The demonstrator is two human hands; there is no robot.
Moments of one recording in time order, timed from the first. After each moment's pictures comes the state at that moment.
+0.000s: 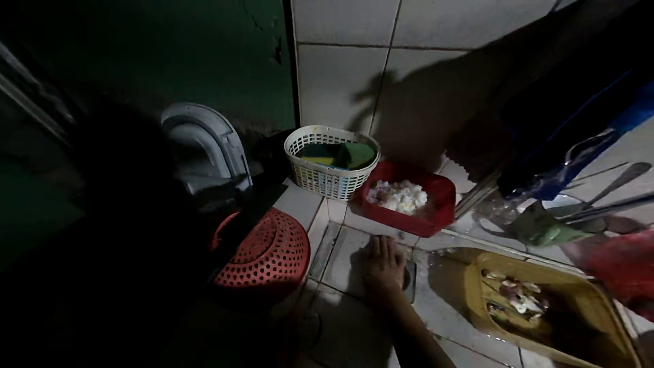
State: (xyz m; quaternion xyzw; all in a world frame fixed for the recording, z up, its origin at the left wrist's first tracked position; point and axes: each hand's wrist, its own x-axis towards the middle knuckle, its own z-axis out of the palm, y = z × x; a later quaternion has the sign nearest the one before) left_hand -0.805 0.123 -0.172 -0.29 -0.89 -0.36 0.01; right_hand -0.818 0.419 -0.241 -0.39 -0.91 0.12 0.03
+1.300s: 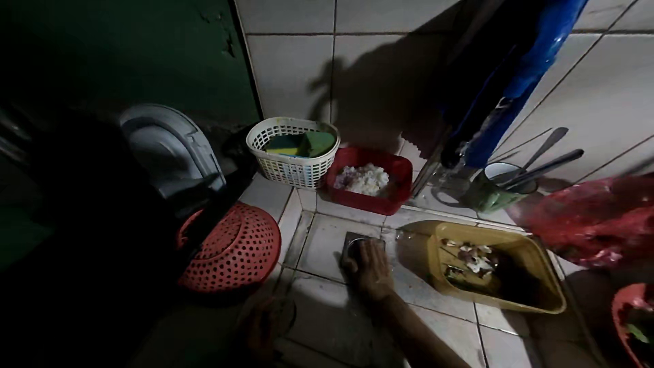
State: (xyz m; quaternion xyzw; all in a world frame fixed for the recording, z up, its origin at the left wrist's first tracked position) left_hand -0.794 0.133 -0.155 -0.27 -0.90 -0.34 0.00; right_hand -0.733 0.413 -0.257 -0.32 -0.93 0.18 0.08
